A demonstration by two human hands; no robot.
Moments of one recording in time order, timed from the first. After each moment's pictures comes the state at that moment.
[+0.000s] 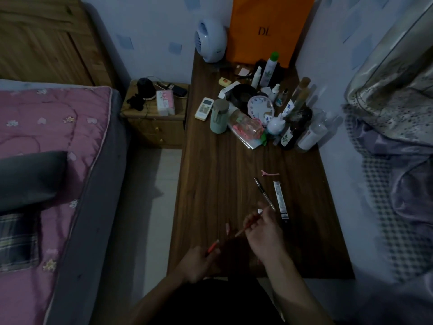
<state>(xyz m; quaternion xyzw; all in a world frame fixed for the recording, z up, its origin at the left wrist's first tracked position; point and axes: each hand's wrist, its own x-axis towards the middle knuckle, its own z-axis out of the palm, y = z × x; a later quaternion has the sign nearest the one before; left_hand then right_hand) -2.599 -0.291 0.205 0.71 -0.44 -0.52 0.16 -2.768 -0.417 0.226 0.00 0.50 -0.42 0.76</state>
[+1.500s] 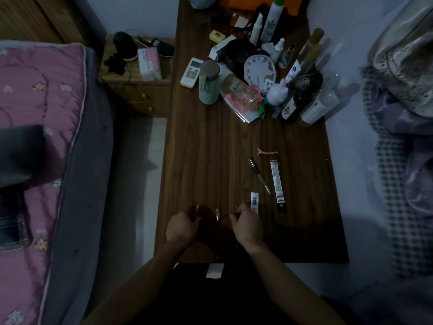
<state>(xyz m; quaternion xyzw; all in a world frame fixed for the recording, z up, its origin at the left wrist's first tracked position) -2.594 -0.351 0.146 0.84 -0.32 -0.43 0.08 -2.779 -0.420 0.124 -0.67 0.66 0.02 0.33</state>
